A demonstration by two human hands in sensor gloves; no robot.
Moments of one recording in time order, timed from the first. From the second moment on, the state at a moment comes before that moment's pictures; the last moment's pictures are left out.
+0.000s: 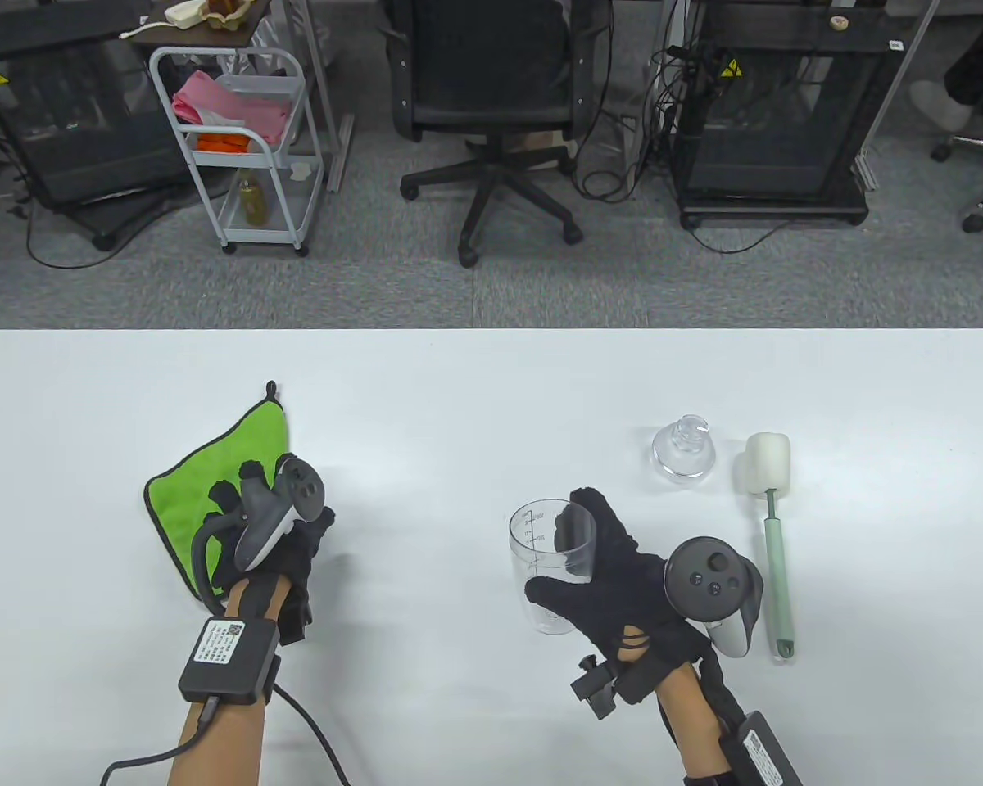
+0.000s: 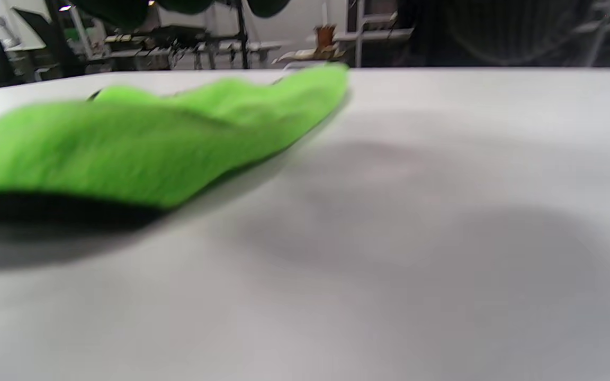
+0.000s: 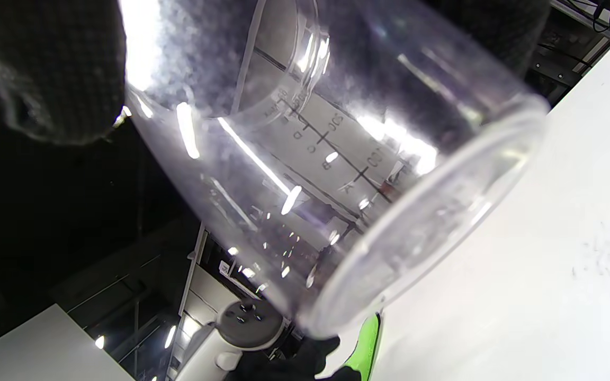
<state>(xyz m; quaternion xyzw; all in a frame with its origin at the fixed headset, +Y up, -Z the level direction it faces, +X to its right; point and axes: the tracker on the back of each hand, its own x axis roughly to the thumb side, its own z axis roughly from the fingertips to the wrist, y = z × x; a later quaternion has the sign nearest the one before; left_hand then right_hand) -0.279 -0.759 -0.374 -0.15 0.18 0.00 0.97 0.133 -0.671 -0.267 0.18 -0.05 0.83 0.52</state>
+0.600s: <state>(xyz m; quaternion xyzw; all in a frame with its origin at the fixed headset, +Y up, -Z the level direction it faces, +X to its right) -0.283 -0.773 -0.386 -0.14 0.23 -0.10 0.96 0.130 -0.670 -0.266 0.17 -0.03 0.85 0.50</state>
